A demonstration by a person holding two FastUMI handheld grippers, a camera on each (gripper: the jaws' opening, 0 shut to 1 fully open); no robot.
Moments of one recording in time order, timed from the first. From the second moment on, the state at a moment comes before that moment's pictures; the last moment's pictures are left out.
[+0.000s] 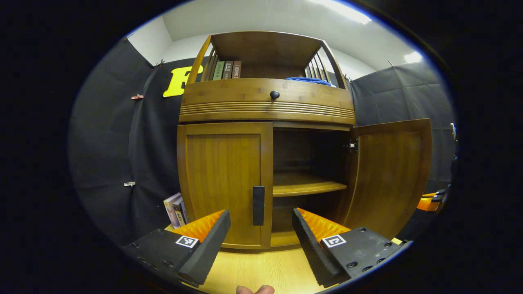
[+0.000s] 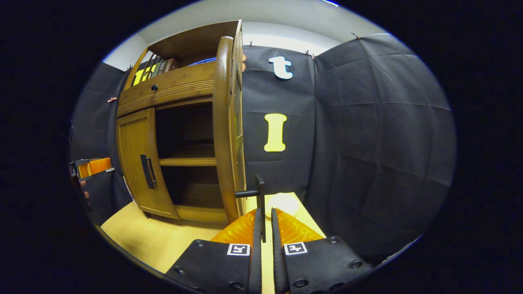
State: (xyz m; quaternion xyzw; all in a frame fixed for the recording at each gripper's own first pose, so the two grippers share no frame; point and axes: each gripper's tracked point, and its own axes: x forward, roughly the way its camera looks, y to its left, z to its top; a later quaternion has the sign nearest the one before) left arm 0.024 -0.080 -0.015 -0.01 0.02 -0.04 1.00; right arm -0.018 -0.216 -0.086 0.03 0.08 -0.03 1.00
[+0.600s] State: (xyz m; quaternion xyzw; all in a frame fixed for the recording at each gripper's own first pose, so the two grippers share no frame) left arm 0.060 -0.088 -0.024 -0.01 0.03 -0.05 1.00; right arm -0.063 -0.206 -0.054 0.04 0.03 -0.07 1.00
